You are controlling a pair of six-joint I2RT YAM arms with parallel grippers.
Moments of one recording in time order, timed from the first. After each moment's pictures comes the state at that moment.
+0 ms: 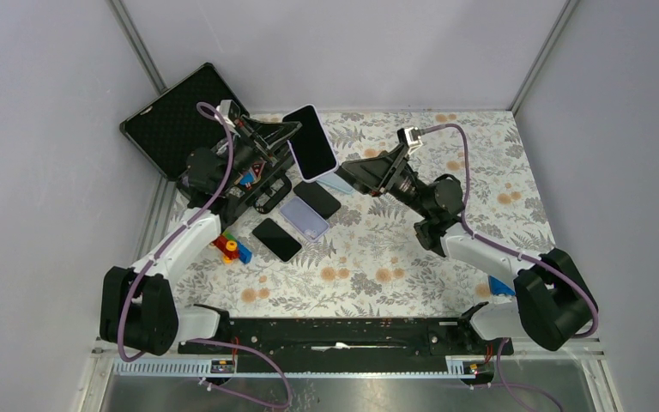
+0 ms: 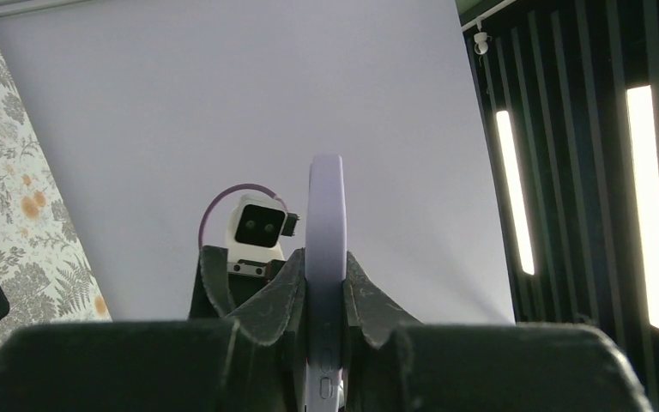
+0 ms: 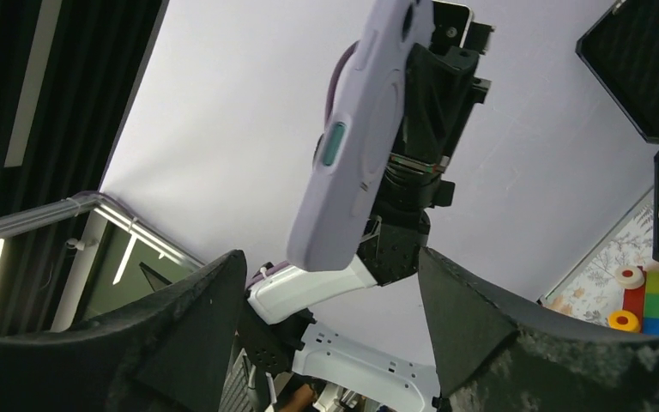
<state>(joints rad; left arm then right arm) -0.24 1.28 0.86 0.85 0.61 -1.75 0.60 1.35 0.72 1.14 -0.46 1.46</state>
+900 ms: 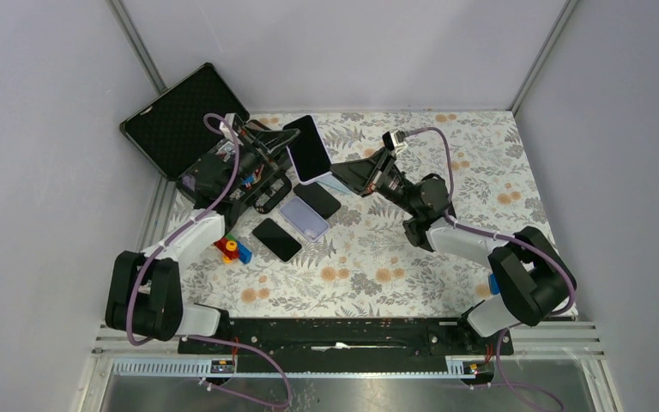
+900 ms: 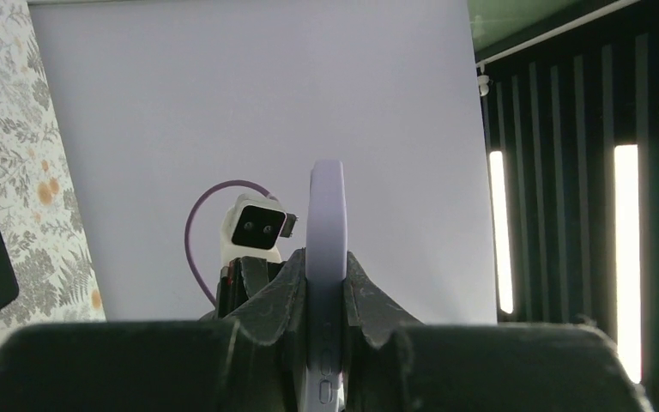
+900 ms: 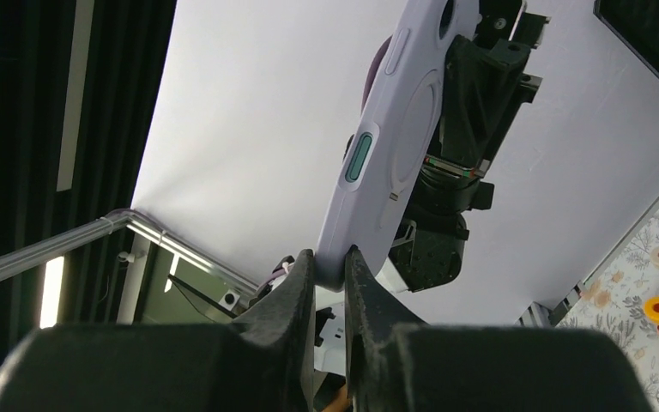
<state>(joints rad) -0.22 1.35 0.78 0.93 0.60 -1.81 0.61 1.50 0.73 1.29 -0.46 1.57</state>
